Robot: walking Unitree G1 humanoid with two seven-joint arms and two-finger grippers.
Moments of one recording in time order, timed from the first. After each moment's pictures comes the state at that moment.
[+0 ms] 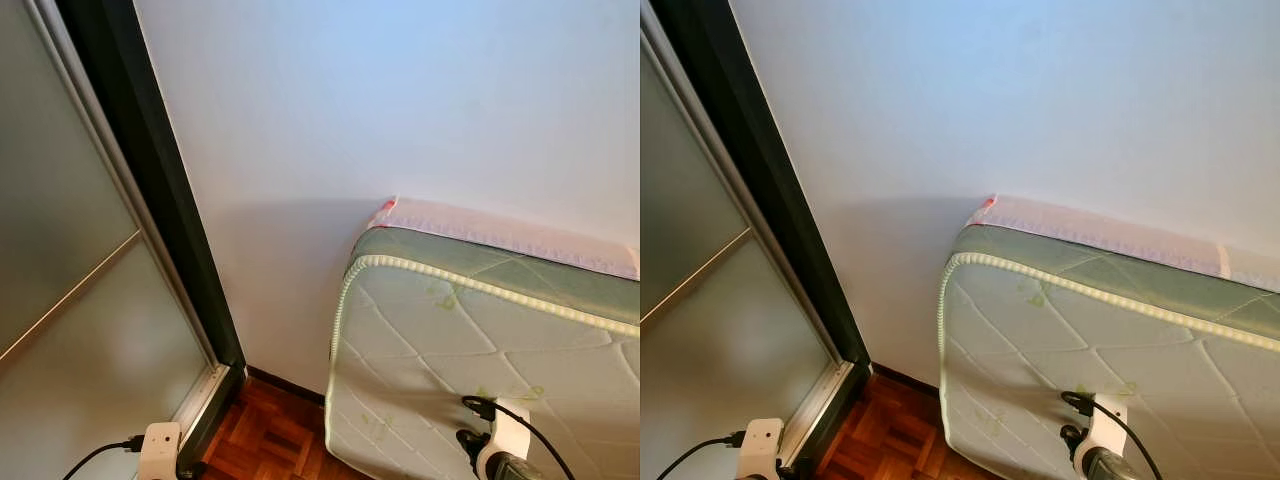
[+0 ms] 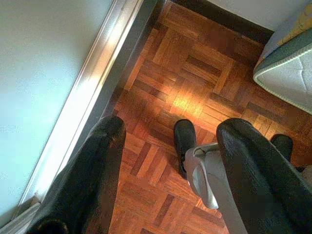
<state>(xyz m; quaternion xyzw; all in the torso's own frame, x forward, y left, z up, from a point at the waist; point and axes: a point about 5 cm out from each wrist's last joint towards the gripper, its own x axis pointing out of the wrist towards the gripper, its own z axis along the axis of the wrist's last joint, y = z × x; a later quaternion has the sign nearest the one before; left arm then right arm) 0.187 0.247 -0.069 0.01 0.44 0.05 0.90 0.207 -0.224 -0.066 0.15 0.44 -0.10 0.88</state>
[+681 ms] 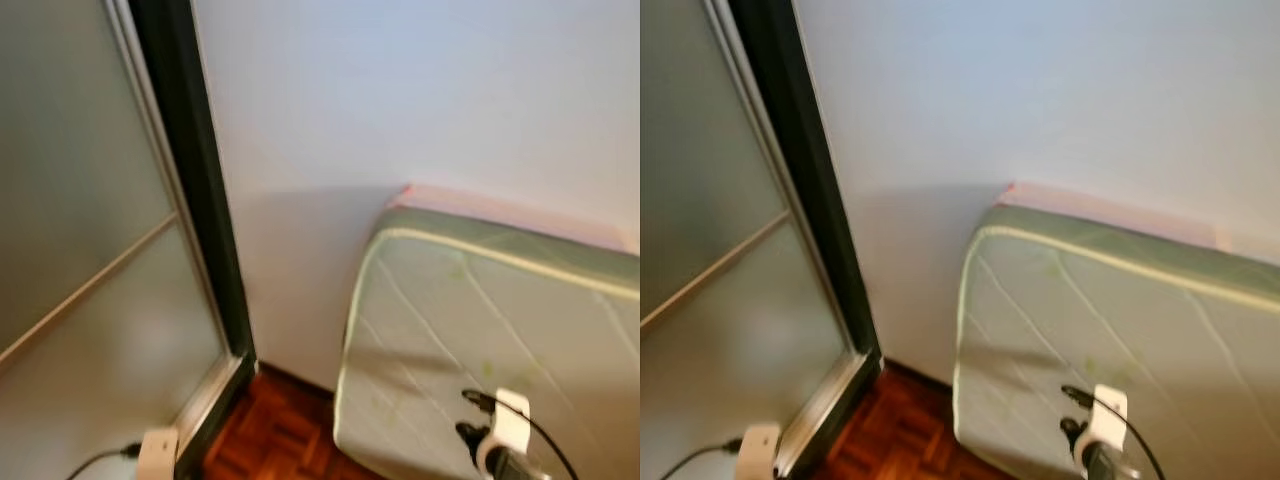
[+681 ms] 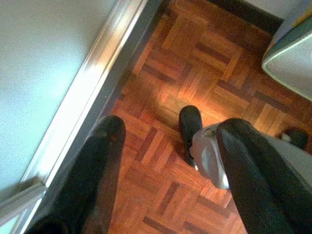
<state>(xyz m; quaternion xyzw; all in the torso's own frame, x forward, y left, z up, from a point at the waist) 0.190 0.248 -0.067 0.01 0.43 0.05 0.90 0.205 -0.227 -0.066 0.15 0.44 -0.10 0.88</state>
